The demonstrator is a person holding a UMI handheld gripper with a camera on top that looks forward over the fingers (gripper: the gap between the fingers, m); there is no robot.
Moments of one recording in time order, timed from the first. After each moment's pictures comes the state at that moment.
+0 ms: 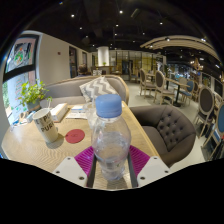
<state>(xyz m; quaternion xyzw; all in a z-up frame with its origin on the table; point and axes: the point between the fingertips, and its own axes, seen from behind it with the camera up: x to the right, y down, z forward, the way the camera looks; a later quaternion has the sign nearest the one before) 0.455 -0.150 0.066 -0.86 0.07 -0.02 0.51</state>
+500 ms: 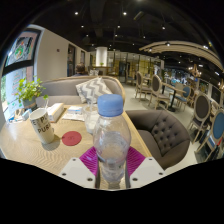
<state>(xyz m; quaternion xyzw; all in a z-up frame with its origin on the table) 0.455 -0.140 0.079 -0.86 0.06 -0.07 0.51</state>
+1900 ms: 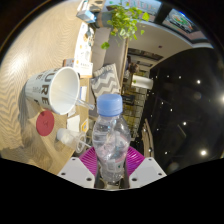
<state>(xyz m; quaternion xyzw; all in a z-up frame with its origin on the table) 0.323 -0.009 0.222 -0.60 -0.44 -0.60 0.28</state>
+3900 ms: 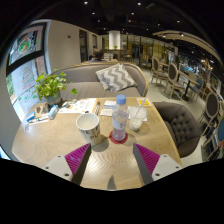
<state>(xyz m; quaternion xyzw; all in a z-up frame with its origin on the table) 0.272 -0.153 0.151 -0.91 0.02 -0.01 0.41</state>
